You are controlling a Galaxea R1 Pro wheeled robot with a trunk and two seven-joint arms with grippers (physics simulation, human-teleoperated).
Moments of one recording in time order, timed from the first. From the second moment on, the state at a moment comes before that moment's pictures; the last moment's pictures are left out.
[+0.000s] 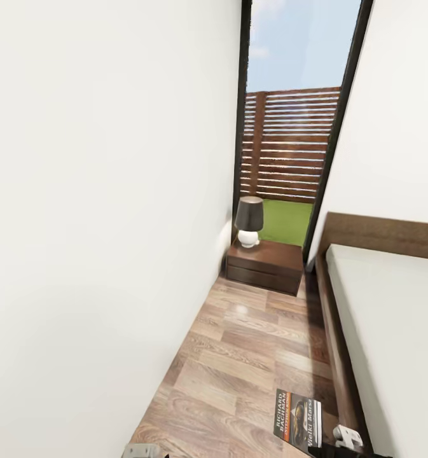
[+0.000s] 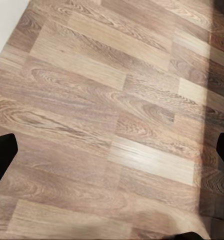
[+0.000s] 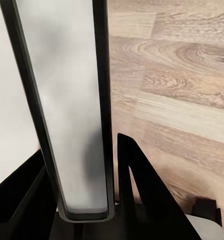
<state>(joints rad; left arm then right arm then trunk) -0.24 0.00 -0.01 -0.36 0.15 -0.19 -0.33 -0.43 -0.24 -0.26 -0.19 -0.02 0.22 0.70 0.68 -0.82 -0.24</state>
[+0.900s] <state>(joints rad) -0.24 0.00 -0.01 -0.36 0.15 -0.19 -0.33 -0.43 -0.24 -0.26 -0.19 -0.02 0.22 0.70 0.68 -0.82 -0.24</state>
